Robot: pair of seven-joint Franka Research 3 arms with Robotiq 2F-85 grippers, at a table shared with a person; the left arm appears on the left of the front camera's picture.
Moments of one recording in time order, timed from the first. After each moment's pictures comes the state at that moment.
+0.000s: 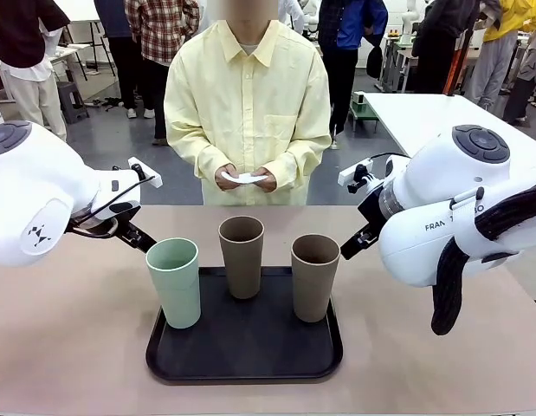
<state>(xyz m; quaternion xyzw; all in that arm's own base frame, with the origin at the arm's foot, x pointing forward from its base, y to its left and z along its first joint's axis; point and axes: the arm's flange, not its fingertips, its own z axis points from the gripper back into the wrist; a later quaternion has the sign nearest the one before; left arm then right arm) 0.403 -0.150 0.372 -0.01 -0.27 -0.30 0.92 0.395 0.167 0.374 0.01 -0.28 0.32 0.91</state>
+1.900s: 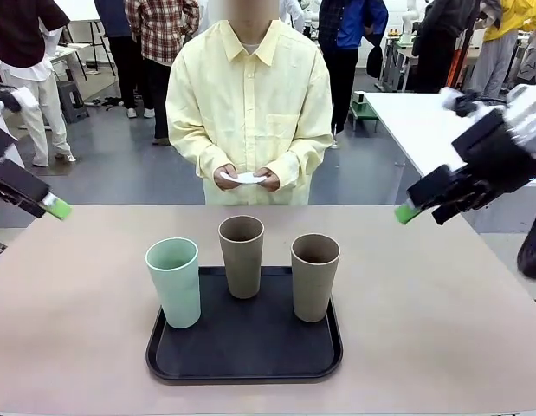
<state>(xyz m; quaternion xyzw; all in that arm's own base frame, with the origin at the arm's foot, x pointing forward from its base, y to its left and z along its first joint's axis) 0.333 -0.016 0.521 -0.27 -0.18 -0.27 0.91 0.298 0.074 0.528 0.25 -0.19 0.18 0.93</state>
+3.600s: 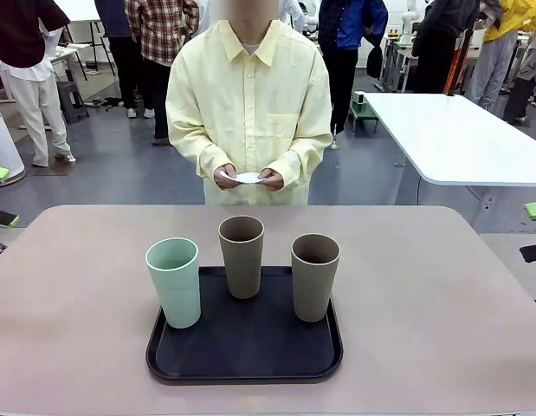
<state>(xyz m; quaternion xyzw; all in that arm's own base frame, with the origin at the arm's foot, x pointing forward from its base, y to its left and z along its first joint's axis) 0.357 0.095 0.462 -0.58 -0.05 -0.07 0.81 0.258 -0.102 0.465 0.54 -0.12 0.01 0.83</state>
